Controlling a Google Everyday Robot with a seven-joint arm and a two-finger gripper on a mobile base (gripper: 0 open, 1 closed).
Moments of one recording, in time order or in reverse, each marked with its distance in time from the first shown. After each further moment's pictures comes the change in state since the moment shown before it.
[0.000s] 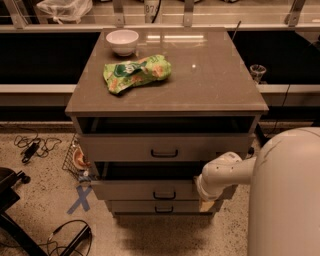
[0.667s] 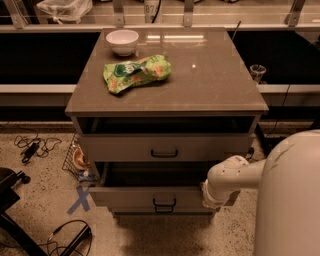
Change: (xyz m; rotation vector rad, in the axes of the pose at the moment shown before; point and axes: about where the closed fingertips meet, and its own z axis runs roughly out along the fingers) arm 0.017 0.035 -0.011 -0.055 0.028 0.092
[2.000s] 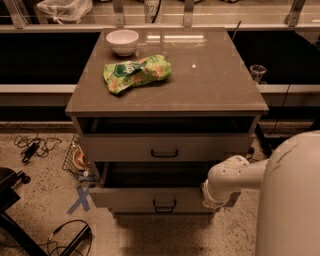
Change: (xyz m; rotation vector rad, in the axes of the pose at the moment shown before) arm 0.000 0.000 -0.003 0.000 0.000 0.000
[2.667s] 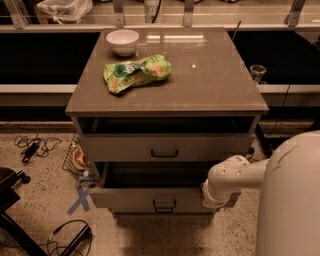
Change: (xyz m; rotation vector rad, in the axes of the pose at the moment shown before) arm 0.000 0.000 -0.001 0.000 0.000 0.000
